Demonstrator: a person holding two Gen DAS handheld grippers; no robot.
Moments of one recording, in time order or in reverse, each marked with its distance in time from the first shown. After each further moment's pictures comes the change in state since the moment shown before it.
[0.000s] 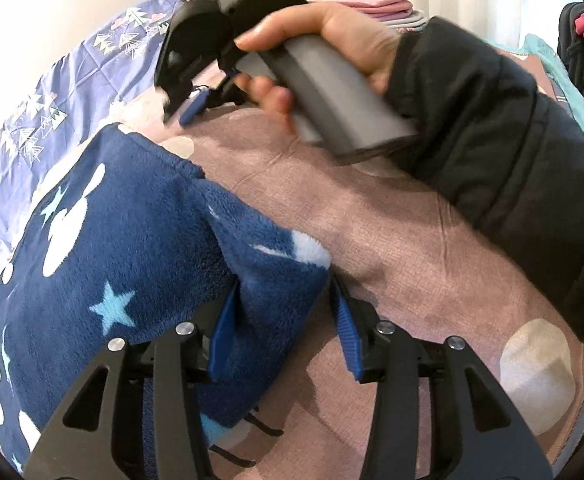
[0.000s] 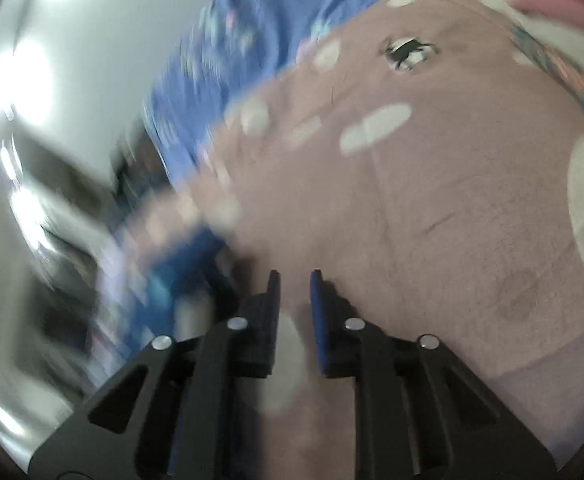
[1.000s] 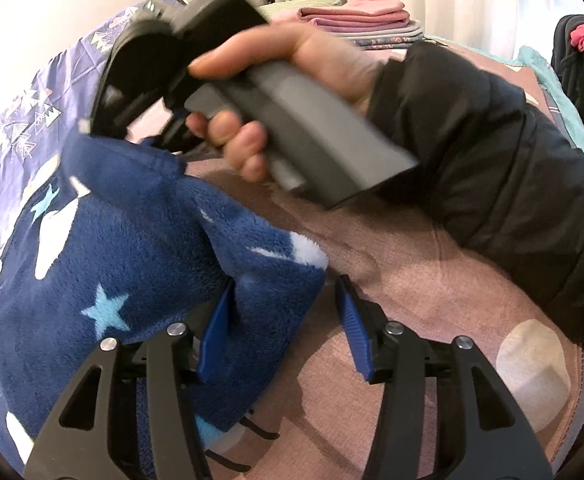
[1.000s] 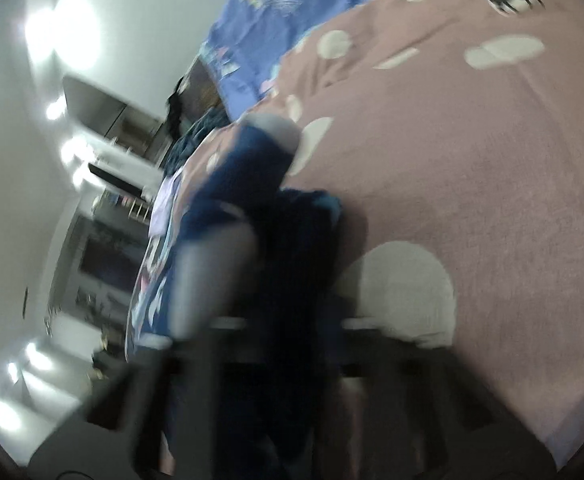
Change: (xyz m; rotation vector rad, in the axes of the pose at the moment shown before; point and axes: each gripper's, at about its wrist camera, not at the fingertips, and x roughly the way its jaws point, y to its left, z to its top) left arm -0.005 0.002 -0.007 -0.016 -0.029 -0.047; right arm 0.044 0.029 -0.011 0.023 0.126 0.245
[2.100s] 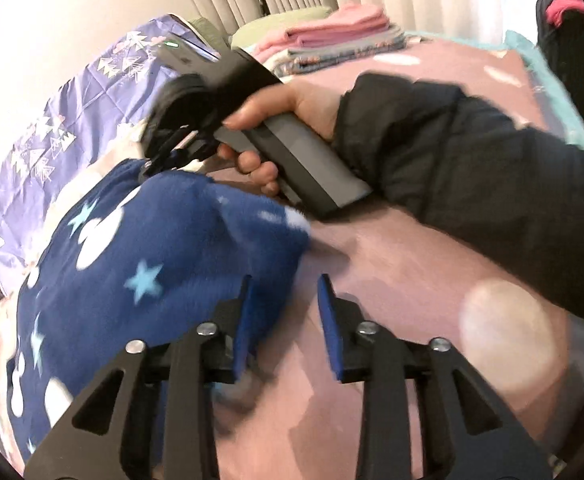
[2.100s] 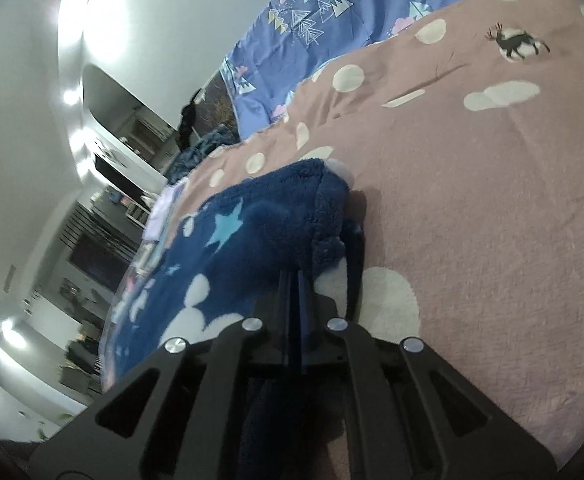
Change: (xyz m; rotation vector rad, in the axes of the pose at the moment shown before) left arm -0.045 -0.026 -0.010 0.059 -0.037 0.076; right arm -0.017 -0.010 -0.010 -0.142 -0.100 0.032
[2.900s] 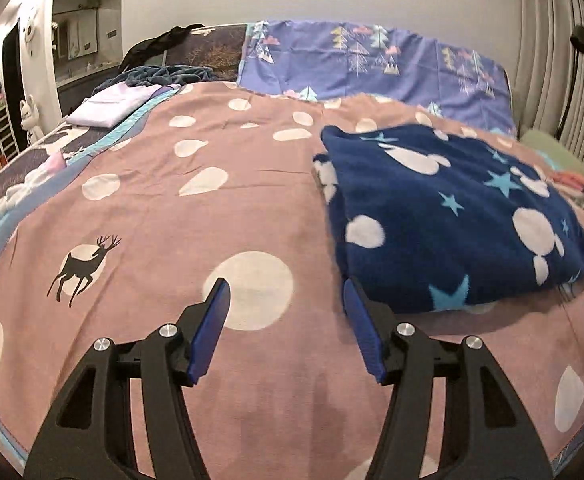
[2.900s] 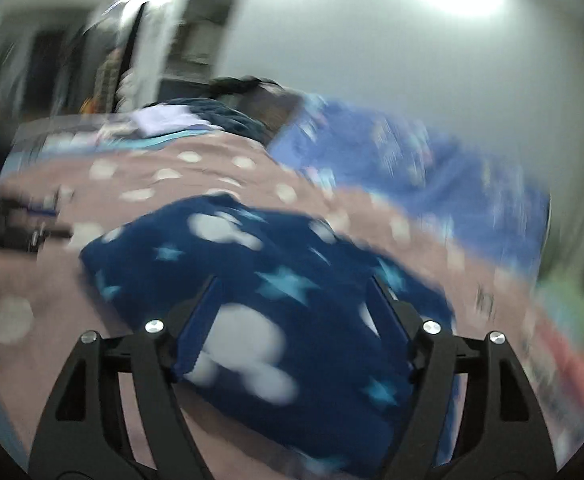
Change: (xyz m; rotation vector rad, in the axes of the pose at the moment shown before) left arm -0.181 0.216 -0.287 -0.921 -0.024 0.510; right arm 0.016 0.320 -0.212 -1.055 -0.237 -0.510
